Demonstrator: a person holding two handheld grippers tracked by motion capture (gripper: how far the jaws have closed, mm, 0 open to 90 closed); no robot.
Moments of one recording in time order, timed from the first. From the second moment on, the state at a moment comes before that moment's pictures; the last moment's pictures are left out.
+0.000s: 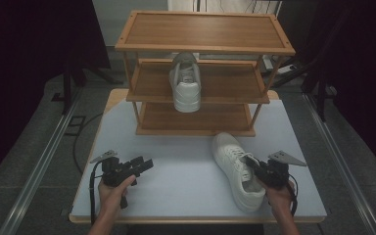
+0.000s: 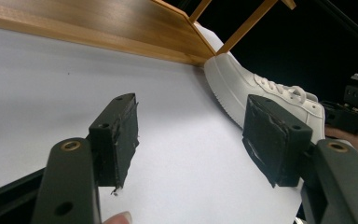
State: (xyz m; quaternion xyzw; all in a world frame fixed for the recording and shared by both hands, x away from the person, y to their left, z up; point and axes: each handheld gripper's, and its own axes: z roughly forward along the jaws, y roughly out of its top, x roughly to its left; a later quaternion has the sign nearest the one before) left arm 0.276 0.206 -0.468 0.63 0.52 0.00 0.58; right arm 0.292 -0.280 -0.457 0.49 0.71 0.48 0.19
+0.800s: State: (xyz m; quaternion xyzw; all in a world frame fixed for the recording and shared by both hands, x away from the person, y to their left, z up) left arm 0.276 0.209 -0.469 0.63 0.52 0.00 0.58; right arm 0.256 -0.285 -0.418 0.50 0.57 0.64 0.12
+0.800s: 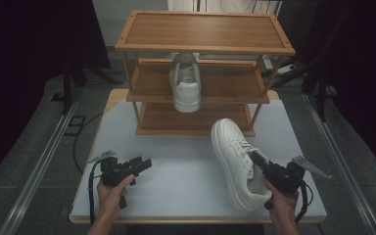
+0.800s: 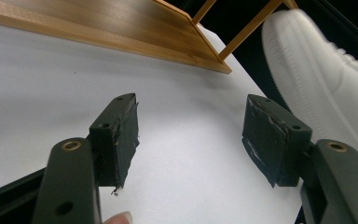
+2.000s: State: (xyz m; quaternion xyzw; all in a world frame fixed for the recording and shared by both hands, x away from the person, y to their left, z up) left arm 0.275 0.214 -0.465 0.62 0.52 0.00 0.59; right arm 0.277 -0.264 -0.324 0.48 0.50 0.70 0.16
